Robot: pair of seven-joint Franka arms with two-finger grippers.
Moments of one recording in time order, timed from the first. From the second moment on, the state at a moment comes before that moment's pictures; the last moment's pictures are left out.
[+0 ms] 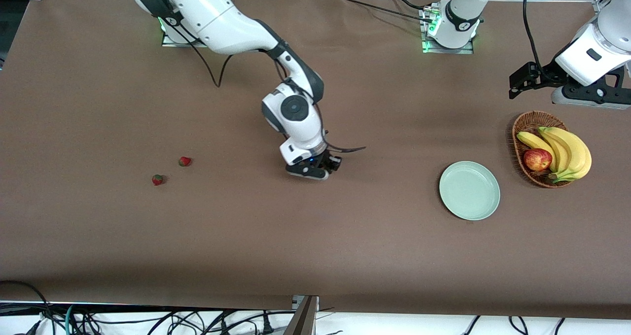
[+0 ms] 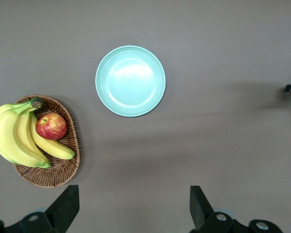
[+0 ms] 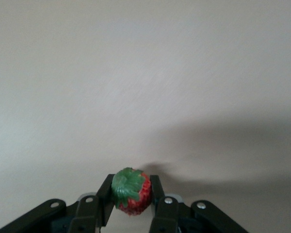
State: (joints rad) left arm -0.03 -0.08 -0.05 -1.74 -0.01 1.62 0.01; right arm 0.71 0.96 0.10 -1.32 -0.05 2.57 1.07
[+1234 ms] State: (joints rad) left arm -0.03 0.15 -0.05 -1.75 -0.02 1.71 0.01; right arm 0.37 0.78 -0.01 -1.27 -0.06 1.93 0.46
